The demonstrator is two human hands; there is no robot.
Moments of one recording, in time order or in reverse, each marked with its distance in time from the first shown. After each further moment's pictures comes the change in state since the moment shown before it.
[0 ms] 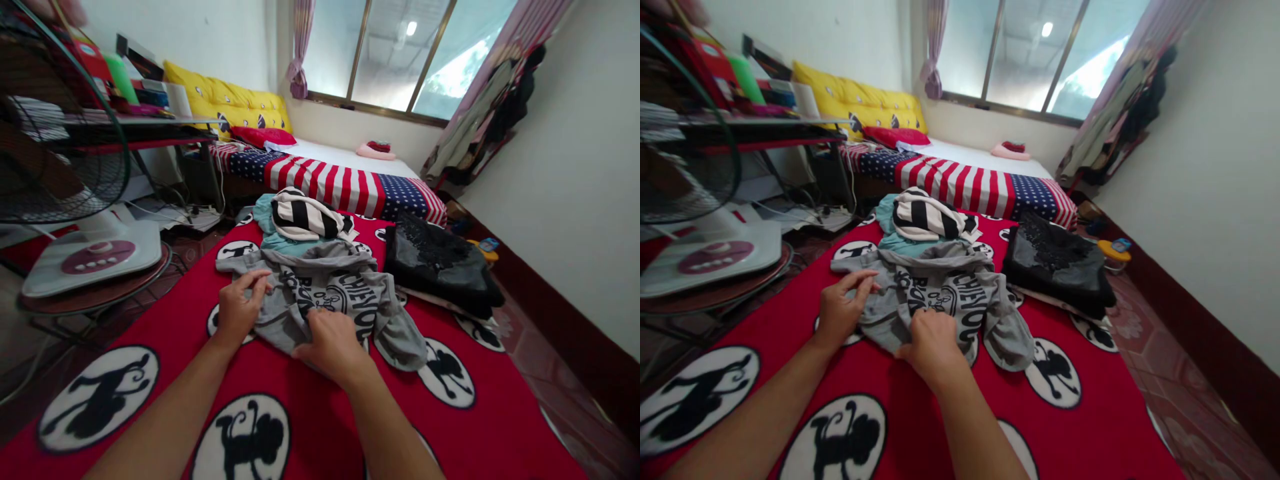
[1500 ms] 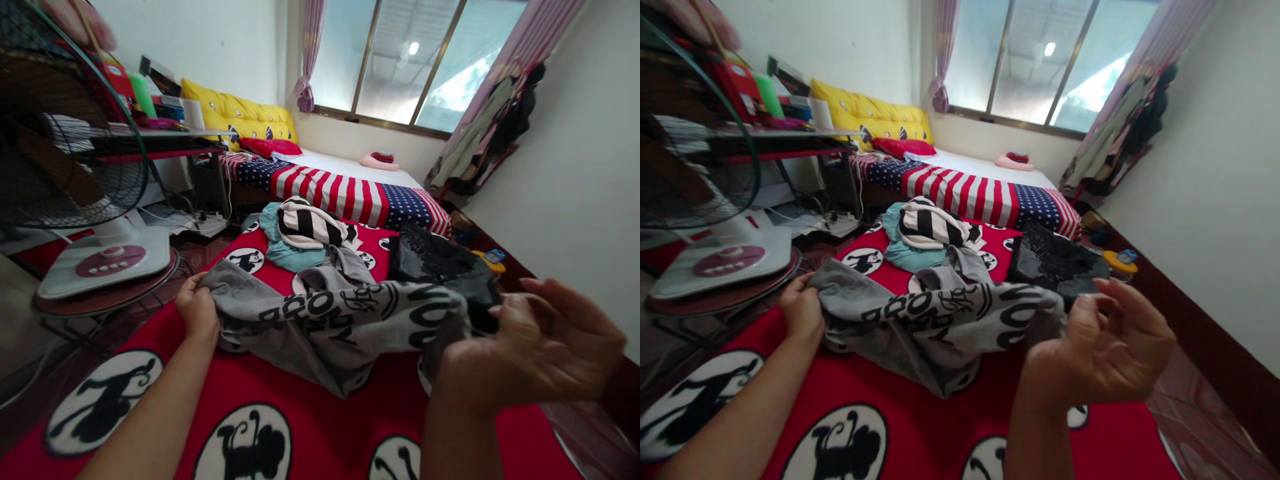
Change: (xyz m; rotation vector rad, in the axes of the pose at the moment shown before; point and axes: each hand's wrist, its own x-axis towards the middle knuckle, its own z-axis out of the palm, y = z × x) left_hand 0.026 -0.066 -0.023 -0.399 0.644 -0.548; right_hand -0.044 0.052 -0.085 0.756 1.999 0.161
